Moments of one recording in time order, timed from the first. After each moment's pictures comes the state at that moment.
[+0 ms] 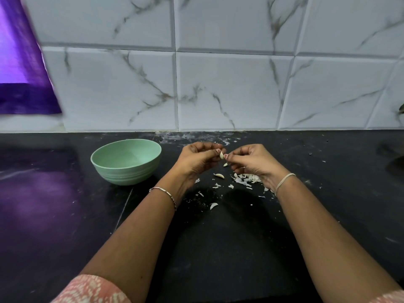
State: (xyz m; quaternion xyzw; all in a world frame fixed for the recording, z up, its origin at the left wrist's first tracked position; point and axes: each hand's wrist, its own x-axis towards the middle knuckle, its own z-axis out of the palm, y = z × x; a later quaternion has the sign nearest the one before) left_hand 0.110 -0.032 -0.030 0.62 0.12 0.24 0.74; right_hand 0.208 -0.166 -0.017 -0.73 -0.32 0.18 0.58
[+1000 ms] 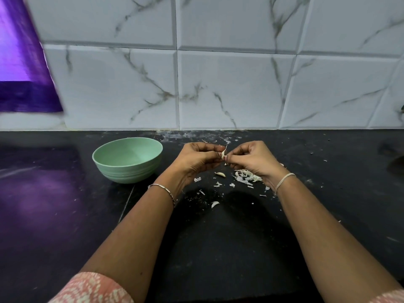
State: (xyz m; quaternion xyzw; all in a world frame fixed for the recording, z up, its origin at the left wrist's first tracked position) left_hand 0.105 -0.029 -0.026 0.64 0.12 0.21 0.73; right_hand 0.201 -0.165 -0.014 -0.74 -0.35 0.12 0.55
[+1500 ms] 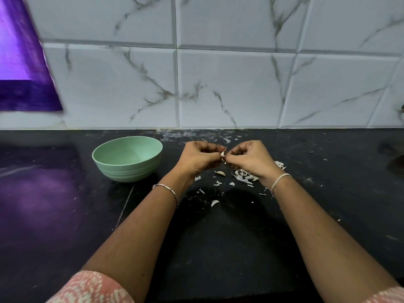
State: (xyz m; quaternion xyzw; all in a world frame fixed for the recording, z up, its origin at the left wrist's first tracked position) left_hand 0.109 -0.038 -0.027 0.68 0.15 0.26 0.67; right_hand 0.201 -0.160 -0.020 -0.77 -0.34 0.08 0.54
